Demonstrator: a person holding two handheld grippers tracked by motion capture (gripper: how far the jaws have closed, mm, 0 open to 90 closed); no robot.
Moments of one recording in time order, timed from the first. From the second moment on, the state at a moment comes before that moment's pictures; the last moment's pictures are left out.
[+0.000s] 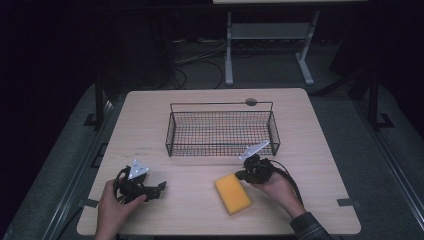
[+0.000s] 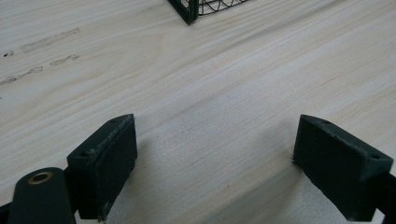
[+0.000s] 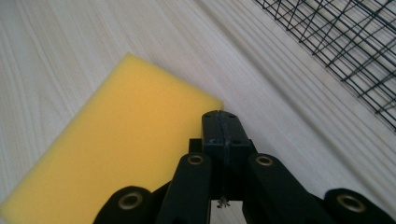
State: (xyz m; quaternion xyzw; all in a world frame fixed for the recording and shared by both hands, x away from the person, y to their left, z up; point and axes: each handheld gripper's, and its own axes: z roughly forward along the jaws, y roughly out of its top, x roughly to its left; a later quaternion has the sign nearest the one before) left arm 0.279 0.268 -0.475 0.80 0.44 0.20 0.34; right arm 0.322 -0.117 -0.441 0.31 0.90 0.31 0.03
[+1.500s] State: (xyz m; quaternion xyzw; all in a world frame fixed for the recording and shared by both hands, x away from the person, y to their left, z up) left arm 0.279 0.268 -0.475 0.80 0.45 0.20 0.34; right arm 0.318 -0.094 -0.409 0.33 0.91 0.26 0.04
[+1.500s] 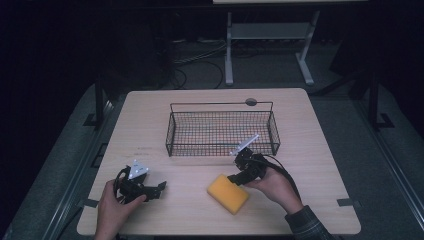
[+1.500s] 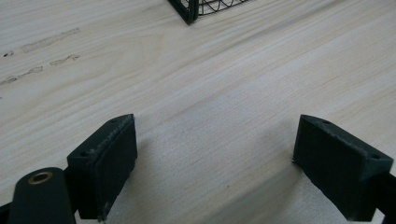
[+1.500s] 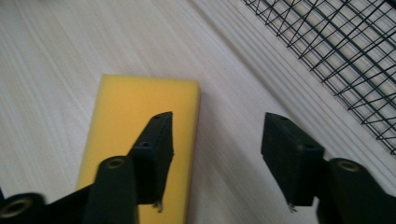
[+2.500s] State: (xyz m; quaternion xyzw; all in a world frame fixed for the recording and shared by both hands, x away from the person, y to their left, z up) left arm 0.279 0.268 -0.475 0.80 0.44 0.20 0.34; right arm 0.287 -0.059 -0.430 0.31 0.93 0.21 0.02
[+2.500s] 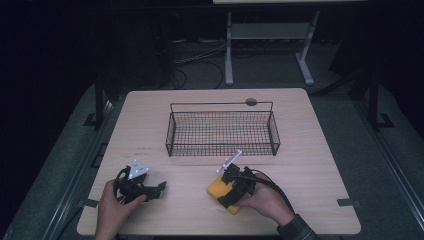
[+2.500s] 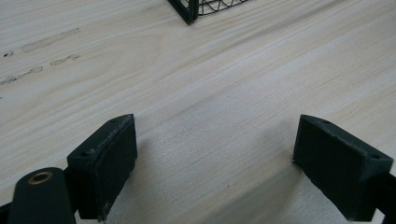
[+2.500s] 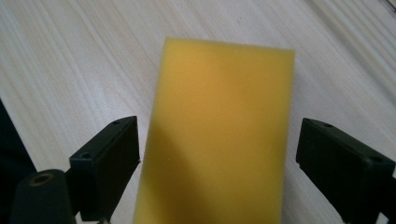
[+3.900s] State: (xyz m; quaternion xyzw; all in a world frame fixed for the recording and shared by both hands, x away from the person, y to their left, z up) left arm 0.279 0.268 -0.475 0.80 0.44 0.20 0.34; right arm 0.287 -0.056 -0.442 0.30 0.93 0.20 0.02
